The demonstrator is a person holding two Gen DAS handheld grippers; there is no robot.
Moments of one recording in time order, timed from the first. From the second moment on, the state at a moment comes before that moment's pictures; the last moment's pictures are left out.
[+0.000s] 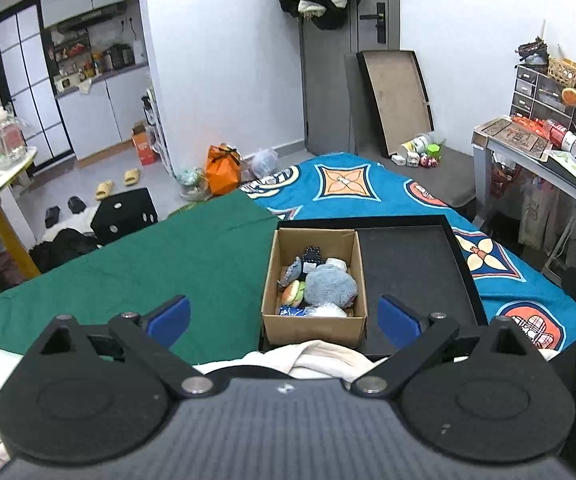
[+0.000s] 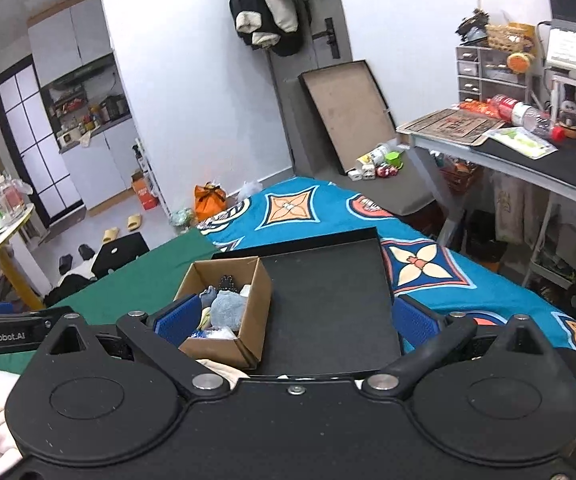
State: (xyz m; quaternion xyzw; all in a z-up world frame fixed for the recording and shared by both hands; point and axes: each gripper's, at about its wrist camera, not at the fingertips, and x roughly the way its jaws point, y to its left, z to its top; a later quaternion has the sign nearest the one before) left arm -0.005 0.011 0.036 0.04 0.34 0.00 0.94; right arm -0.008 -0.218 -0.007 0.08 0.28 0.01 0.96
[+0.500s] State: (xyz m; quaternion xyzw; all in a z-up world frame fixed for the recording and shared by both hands) left arm -0.055 0.019 0.039 0.04 0.31 0.02 0.95; right arm -0.057 -0.218 -0.010 0.08 0.25 0.01 0.96
